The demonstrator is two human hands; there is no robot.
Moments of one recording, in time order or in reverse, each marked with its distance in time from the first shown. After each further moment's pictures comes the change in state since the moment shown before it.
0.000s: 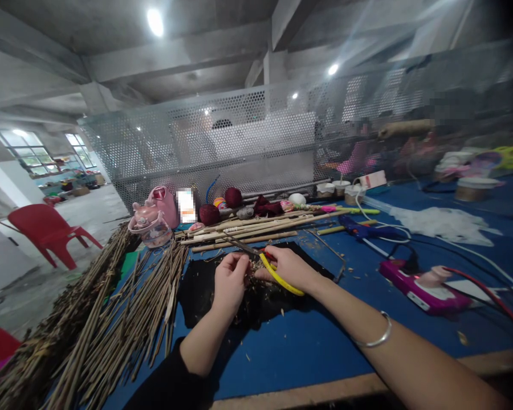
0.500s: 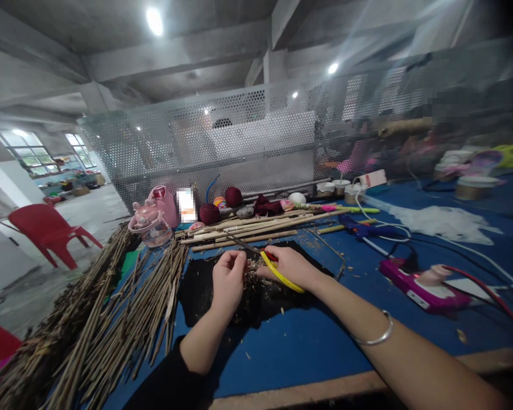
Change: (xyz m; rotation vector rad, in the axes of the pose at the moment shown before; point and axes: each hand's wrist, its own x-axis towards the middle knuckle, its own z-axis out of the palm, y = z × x) left_hand 0.001 0.000 -0.003 0.057 0.042 0.061; right_hand 0.001 -0.004 -0.006 -0.073 -0.012 -0.004
